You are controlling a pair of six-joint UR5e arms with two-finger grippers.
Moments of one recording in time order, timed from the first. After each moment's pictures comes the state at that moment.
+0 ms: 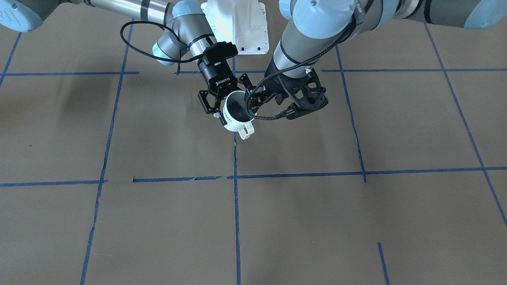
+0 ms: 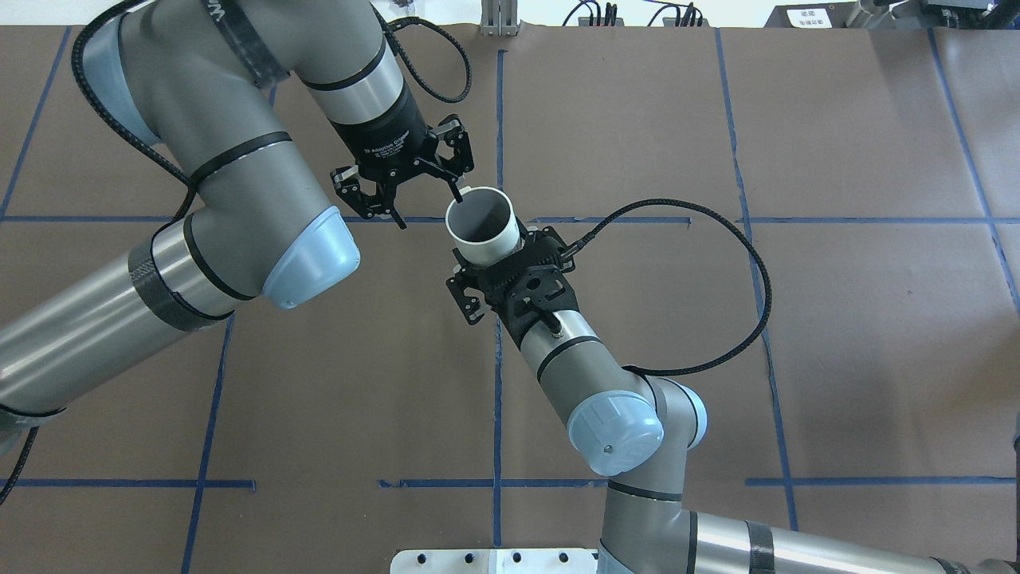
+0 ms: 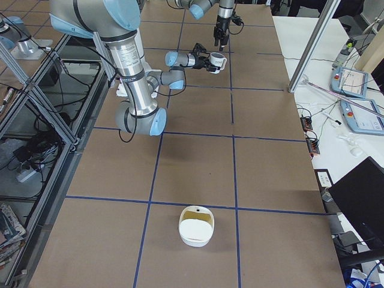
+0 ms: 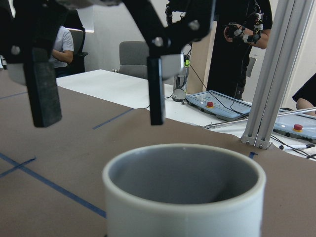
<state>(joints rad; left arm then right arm) -0.77 -2.42 -1.69 -1.40 -2.27 -1.47 0.25 -0.97 1.51 -0.54 0.84 0.58</state>
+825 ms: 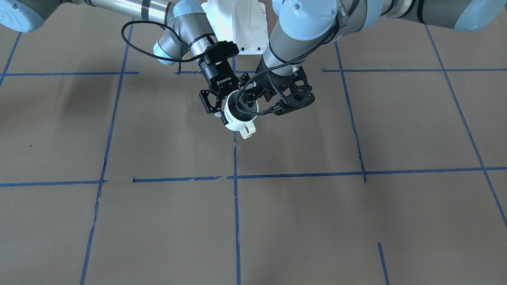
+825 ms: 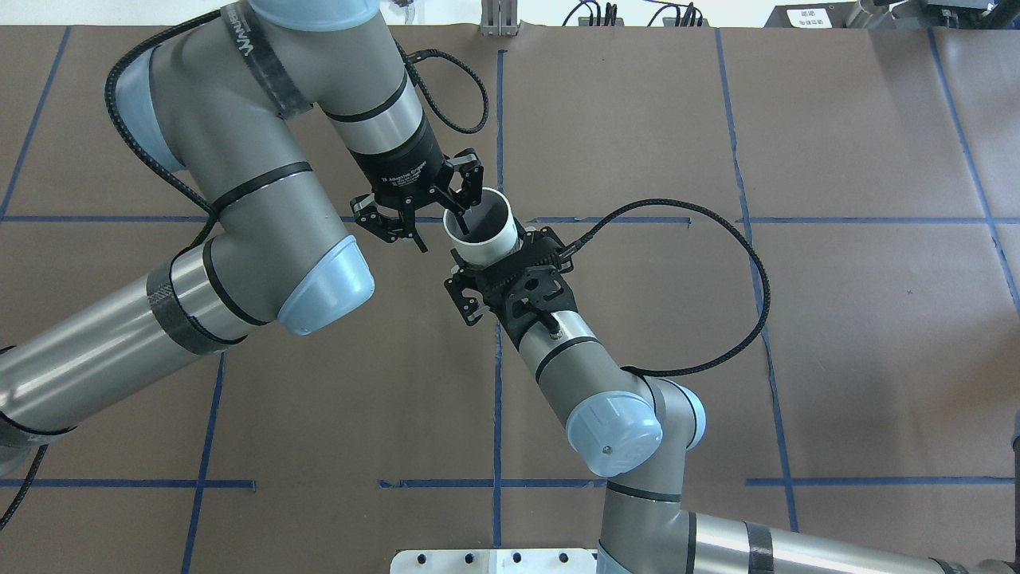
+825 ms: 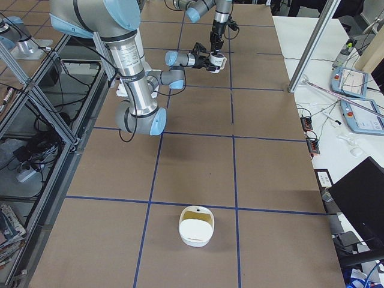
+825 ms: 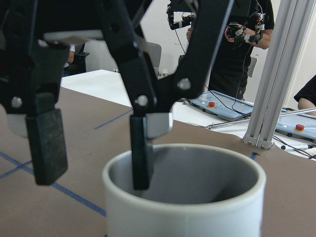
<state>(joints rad) -0.74 -2.42 -1.68 -1.41 -2.27 -1.47 0.25 -0.97 1.51 -0.54 0.84 0.58</state>
